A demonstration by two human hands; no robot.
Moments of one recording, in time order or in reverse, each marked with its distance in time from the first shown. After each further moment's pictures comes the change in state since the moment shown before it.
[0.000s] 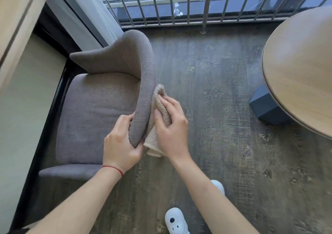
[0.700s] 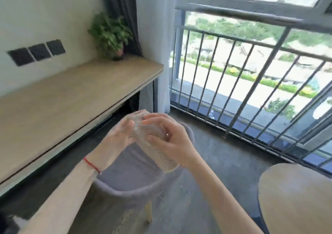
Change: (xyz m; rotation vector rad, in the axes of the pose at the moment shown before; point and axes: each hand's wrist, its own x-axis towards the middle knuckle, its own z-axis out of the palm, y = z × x) left_hand -0.006 0.096 -0.274 -1.115 0.273 -0.317; right_hand -0.029 -0.284 0.016 -0.057 -0.907 -0.639
